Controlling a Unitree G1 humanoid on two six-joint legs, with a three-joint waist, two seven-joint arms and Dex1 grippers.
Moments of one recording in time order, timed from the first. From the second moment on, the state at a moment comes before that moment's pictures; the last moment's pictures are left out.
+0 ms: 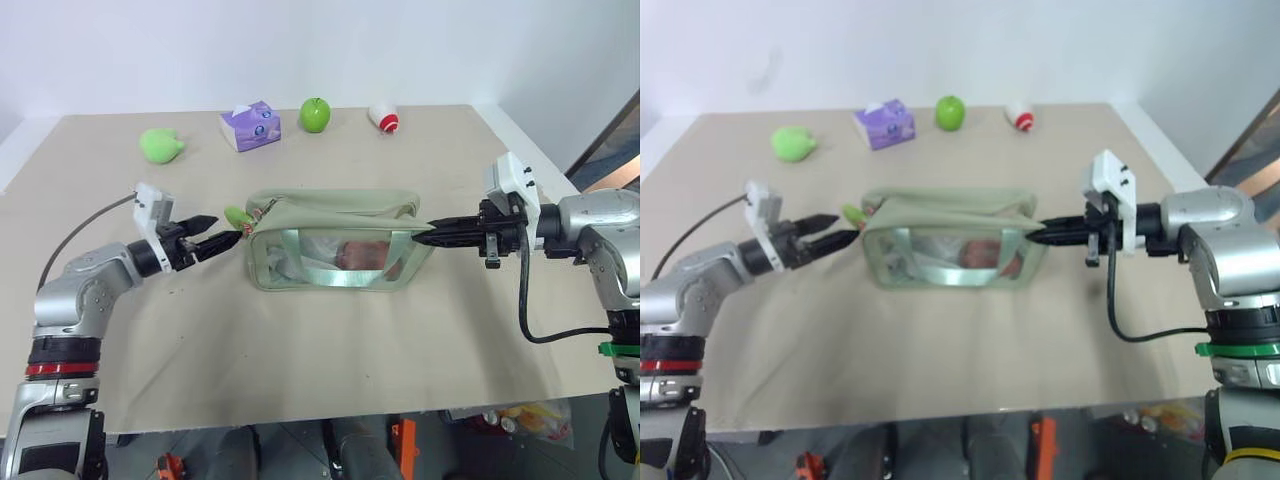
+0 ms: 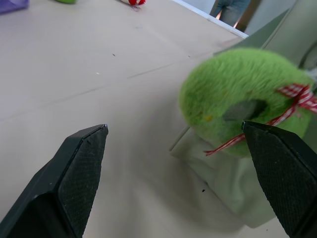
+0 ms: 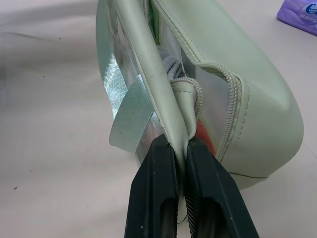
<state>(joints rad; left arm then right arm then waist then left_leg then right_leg) -0.55 0.59 0.15 0.21 -0.59 0.59 -0.90 -0.69 -0.93 0.00 0.03 0.43 0.53 1.35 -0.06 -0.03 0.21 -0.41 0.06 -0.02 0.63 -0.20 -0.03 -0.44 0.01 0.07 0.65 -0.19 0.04</state>
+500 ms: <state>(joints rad) -0.69 0.45 0.11 0.35 -0.48 0.50 -0.84 -0.66 -0.93 -0.01 0.00 0.45 0.55 1.32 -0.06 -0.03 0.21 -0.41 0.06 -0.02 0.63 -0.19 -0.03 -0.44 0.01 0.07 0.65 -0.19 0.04</state>
